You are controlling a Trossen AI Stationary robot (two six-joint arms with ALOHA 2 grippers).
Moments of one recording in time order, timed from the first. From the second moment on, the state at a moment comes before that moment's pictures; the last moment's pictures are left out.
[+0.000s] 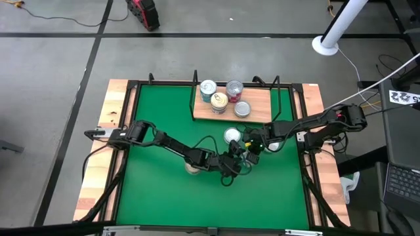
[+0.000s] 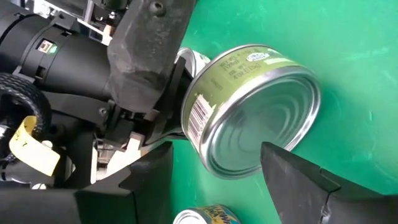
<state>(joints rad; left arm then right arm) -0.24 2.25 1.49 0.20 -0.61 0.81 0.03 1.45 0.72 -0.47 -0.12 0.46</state>
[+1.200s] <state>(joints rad) -0.25 2.25 1.49 0.20 -0.61 0.63 0.03 1.39 0.72 -0.54 -0.08 0.46</state>
